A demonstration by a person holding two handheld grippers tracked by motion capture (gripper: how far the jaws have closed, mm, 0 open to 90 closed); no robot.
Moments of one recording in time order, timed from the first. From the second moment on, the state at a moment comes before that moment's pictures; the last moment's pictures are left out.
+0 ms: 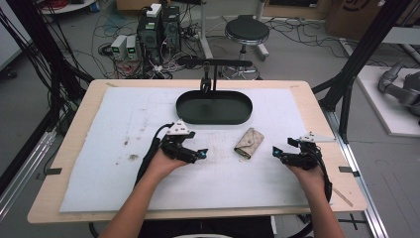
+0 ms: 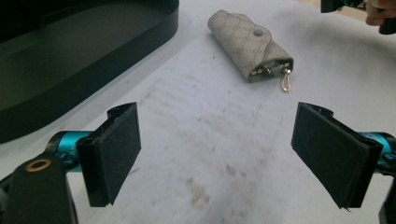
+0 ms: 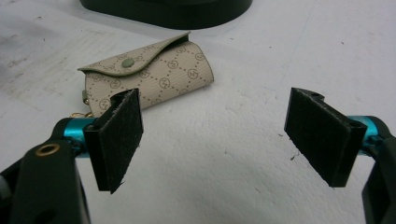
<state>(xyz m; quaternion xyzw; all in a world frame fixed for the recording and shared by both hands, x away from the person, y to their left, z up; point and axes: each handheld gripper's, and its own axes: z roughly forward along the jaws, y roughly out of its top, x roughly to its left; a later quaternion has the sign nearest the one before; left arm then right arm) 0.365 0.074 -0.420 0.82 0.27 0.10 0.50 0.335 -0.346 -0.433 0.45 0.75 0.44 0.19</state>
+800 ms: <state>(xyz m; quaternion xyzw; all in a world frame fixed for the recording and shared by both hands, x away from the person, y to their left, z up) 0.392 -0.044 -0.435 0.85 0.24 0.09 0.45 0.308 -0.370 -0.432 0.46 0.74 0.45 0.20</state>
